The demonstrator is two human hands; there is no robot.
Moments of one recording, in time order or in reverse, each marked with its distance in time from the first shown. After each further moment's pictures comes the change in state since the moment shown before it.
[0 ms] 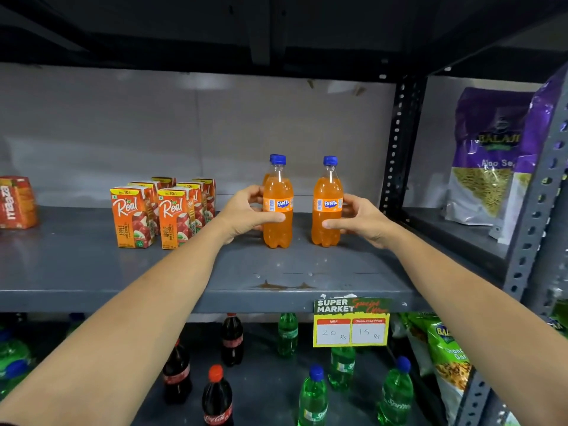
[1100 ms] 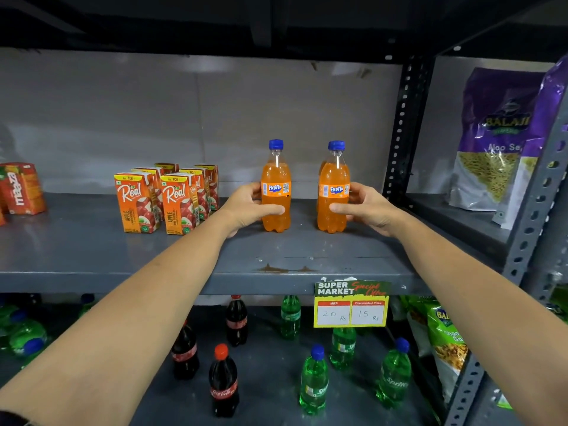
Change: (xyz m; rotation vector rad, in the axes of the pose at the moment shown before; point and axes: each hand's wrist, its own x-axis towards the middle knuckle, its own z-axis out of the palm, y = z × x) left_hand -0.007 -0.008 0.005 -0.011 -0.022 -0.092; right_hand -0.005 0.003 -0.006 0.041 0.007 0.059
